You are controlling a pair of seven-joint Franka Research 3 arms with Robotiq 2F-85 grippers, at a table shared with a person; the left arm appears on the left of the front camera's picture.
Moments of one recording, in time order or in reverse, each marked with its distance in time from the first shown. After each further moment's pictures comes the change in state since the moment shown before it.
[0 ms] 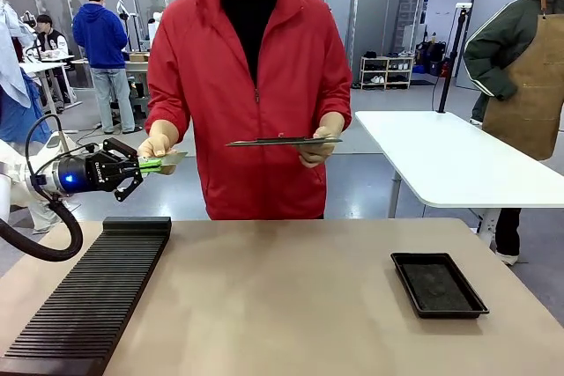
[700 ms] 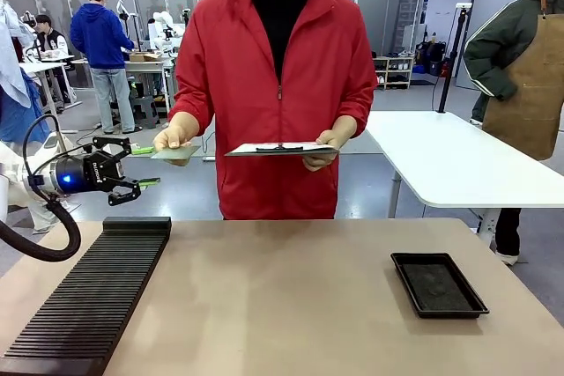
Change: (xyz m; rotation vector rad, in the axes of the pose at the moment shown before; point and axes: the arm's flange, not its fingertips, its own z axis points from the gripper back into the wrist) left arm 0.000 0.000 0.005 -0.001 -0.008 0.001; right arm 0.000 0.000 0.000 0.000 0.000 0.000
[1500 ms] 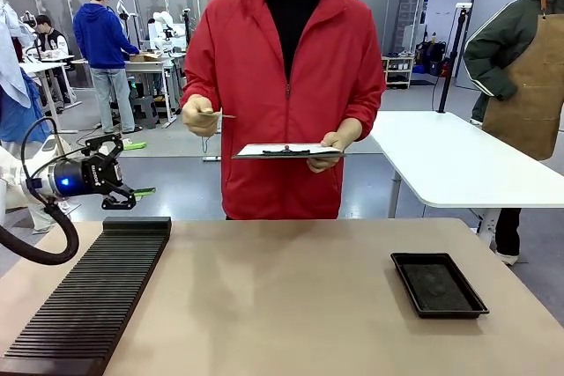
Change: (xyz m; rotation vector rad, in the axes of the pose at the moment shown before) left arm -0.006 0.010 0.005 -0.007 -0.019 0.021; right arm 0.000 0.000 0.000 0.000 0.000 0.000
